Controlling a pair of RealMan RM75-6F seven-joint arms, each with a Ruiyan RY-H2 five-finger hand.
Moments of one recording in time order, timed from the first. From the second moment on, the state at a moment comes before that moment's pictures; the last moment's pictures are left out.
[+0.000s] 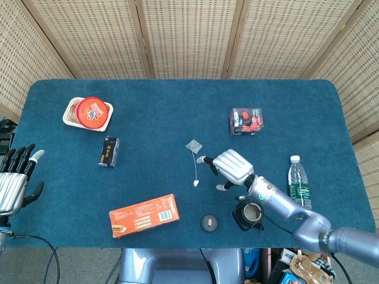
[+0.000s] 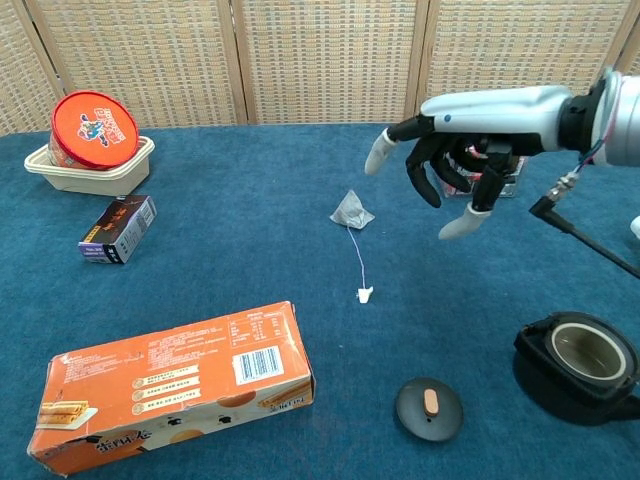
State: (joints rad) left arm -0.19 -1.09 -0.09 -1.63 1.47 1.41 0.16; right arm 0.83 -1.29 0.21 -1.58 -1.47 0.72 0.06
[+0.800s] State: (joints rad) left arm -0.20 -1.11 -0.09 -1.57 1.45 1.40 0.12; right arm 0.94 -1.55 0.18 -1.34 -1.34 0.67 -0.12
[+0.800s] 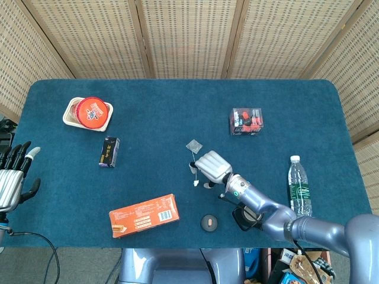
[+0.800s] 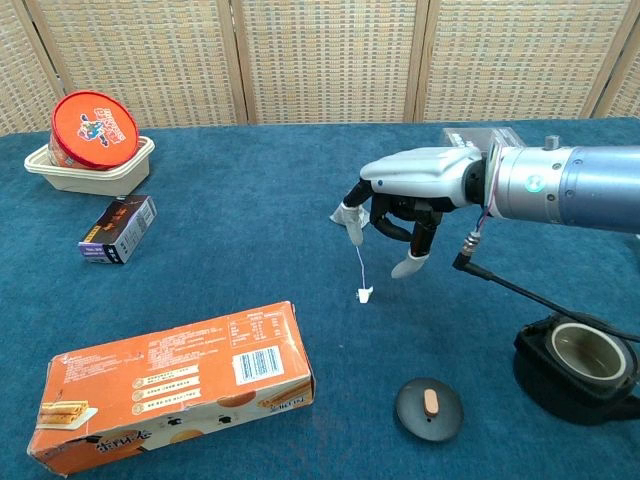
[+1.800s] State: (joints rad) left arm -0.19 -1.12 -0.08 -1.51 1.43 1.39 0.06; right arm 0.99 -1.67 0.13 -1.19 -1.28 0.62 -0.19
